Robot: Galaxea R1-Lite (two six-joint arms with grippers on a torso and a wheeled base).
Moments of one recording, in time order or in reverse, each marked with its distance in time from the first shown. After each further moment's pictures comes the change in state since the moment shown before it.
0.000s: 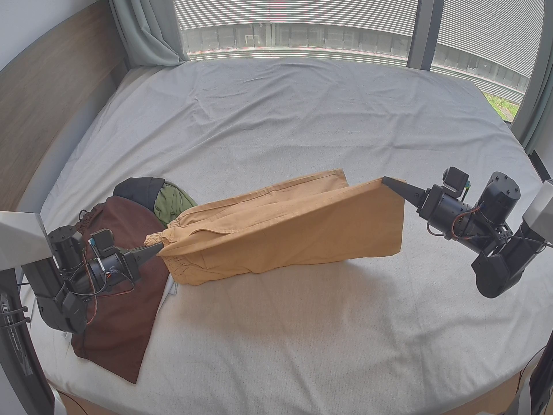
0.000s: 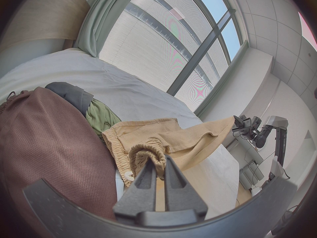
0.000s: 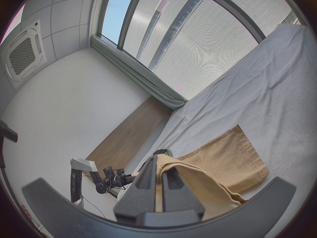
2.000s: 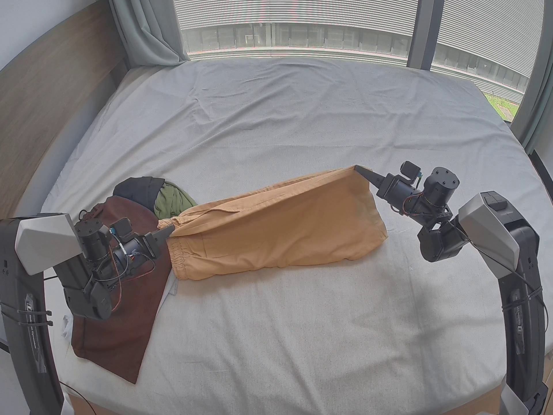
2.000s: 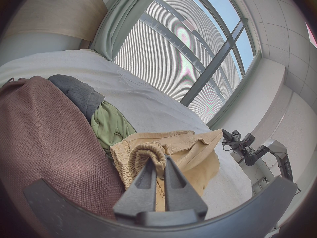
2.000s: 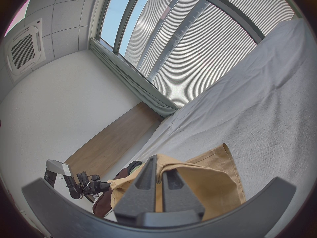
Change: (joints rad) left arm -0.071 0.176 -0.265 -0.001 0.217 -0.137; right arm -0.048 0.558 -0.849 0.217 -0.006 -0.002
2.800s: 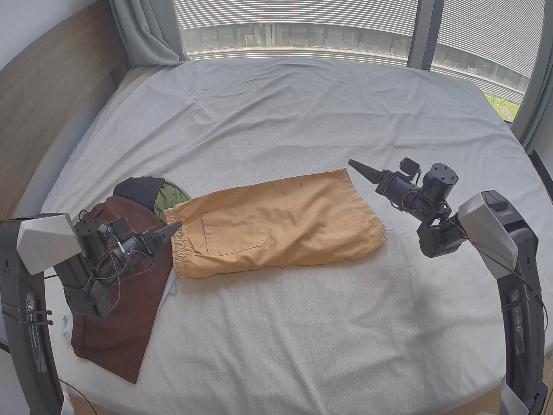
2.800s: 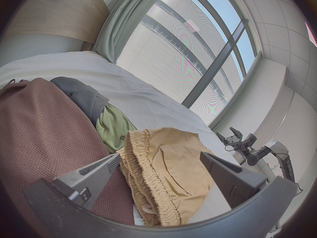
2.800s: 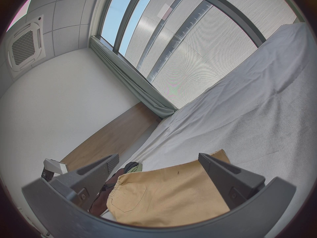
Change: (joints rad) left arm 0.015 0.017 -0.028 -0.001 0.003 -0.004; right arm -0.001 0.012 -0.061 0.056 -0.005 -0.031
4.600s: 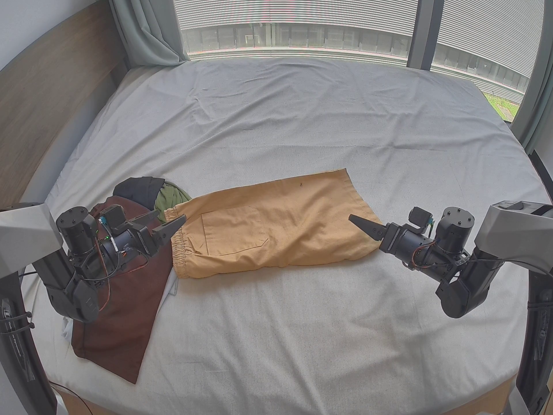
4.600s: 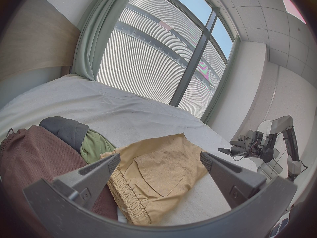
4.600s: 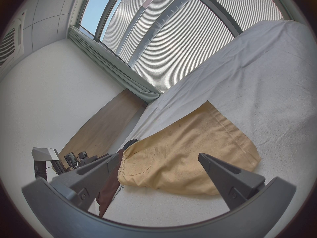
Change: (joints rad) left arm -0.058 -0.218 0.169 0.000 -0.012 0.191; right arm 0.121 -0.303 0.863 -0.274 -0.223 -0.076
